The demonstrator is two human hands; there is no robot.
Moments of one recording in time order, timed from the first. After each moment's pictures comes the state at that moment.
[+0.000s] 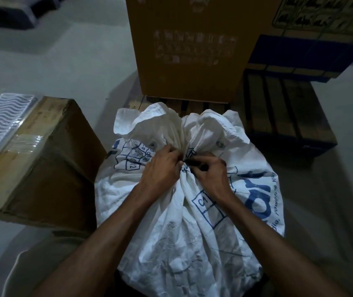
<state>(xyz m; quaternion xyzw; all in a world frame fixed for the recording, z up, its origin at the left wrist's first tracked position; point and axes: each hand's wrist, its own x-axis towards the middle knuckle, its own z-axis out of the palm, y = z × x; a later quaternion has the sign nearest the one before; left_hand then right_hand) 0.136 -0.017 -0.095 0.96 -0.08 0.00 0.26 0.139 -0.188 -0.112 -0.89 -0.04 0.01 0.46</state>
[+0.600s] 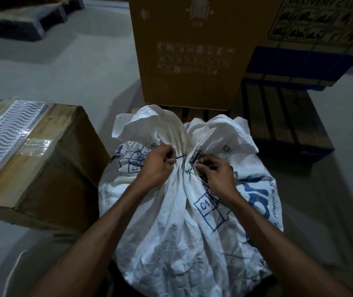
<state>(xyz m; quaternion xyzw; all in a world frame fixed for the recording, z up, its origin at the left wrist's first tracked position) 0.138 0.000 -0.075 0.91 0.00 0.00 0.41 0.137 -0.197 -0.099 -0.83 0.06 0.04 0.55</state>
